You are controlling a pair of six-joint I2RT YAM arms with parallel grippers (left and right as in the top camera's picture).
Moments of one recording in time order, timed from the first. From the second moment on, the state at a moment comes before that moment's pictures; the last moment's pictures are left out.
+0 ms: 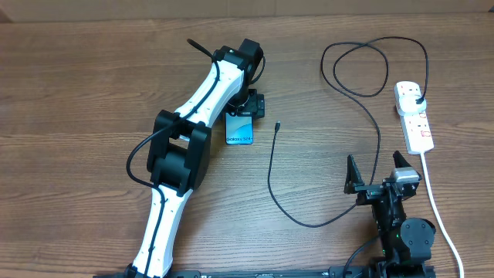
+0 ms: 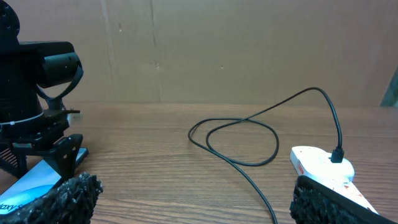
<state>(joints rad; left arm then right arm) -0.43 2.47 2.11 -1.21 0.00 -0.45 0.03 0.01 0.02 -0.03 -0.06 0.02</state>
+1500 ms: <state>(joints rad) -0.43 2.47 2.11 -1.23 0.01 -0.46 0.03 0.01 0.02 -0.03 -0.06 0.02</state>
